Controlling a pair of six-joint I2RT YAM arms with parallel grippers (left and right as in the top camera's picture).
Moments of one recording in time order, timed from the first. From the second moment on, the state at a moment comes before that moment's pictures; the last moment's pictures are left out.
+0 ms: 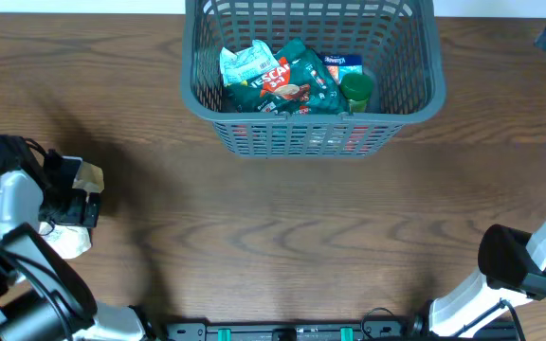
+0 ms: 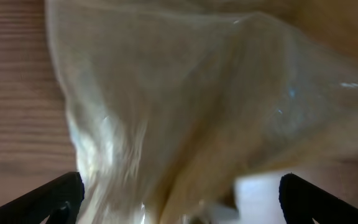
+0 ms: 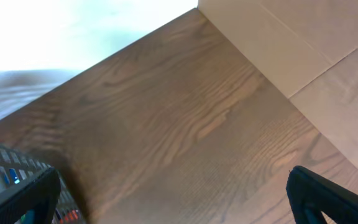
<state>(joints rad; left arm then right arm) 0.57 1.69 1.00 -0.76 -0.03 0.65 -0.27 1.88 2.64 -1.56 0.30 0.28</state>
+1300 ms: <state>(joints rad) 0.55 1.72 1.23 -0.59 -0.03 0.51 -0.27 1.88 2.64 -1.56 0.30 0.28</state>
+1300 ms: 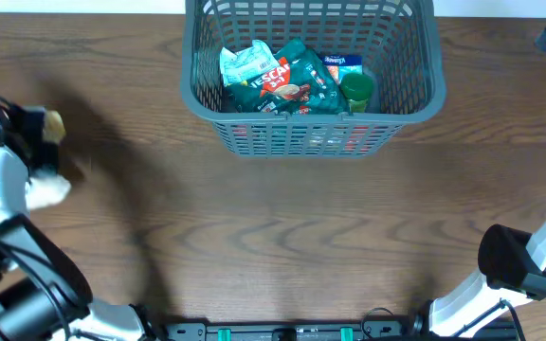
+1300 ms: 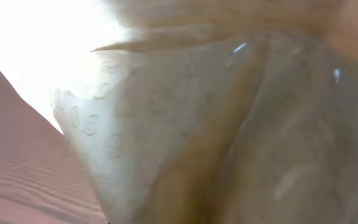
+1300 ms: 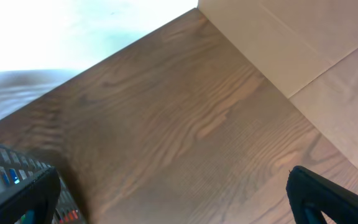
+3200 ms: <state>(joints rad) -0.37 1.82 1.73 -0.40 0.49 0.31 -0.27 1.88 2.64 -1.56 0.29 0.28</state>
